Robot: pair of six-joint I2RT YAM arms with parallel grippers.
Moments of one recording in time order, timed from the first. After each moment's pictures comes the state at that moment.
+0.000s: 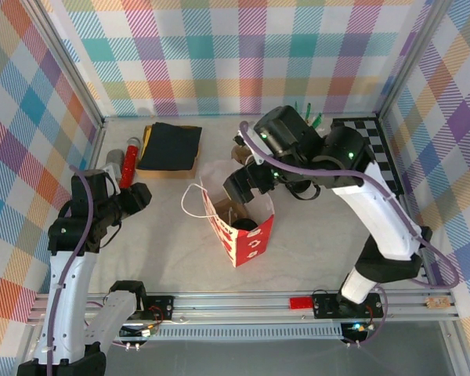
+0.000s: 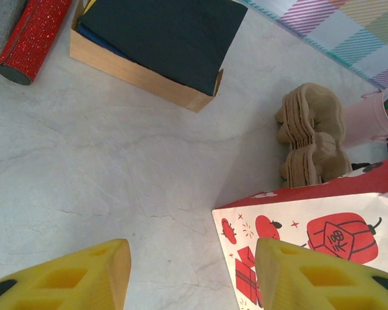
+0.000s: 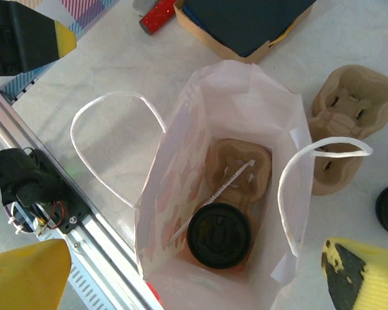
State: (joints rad) left arm -0.01 0.80 1.09 -1.01 0.17 -0.46; right arm 1.01 1.65 2.39 -1.56 0.04 0.23
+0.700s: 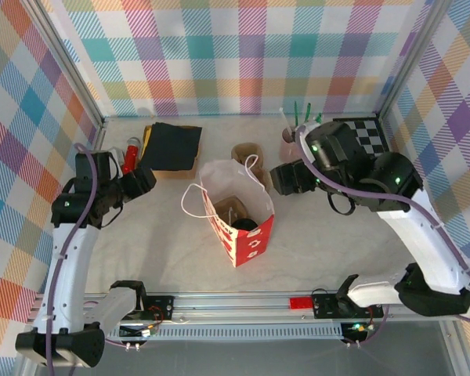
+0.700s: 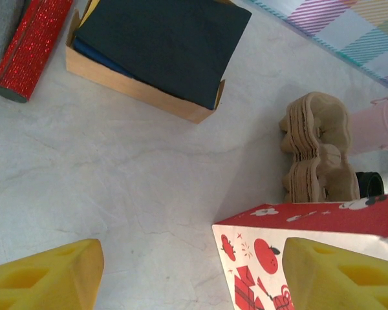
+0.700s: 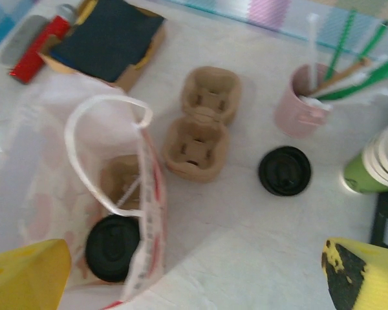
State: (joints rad) left arm -0.01 0.98 1.21 -0.99 0.17 -0.44; right arm 0.83 1.27 1.88 -1.37 0.30 0.29
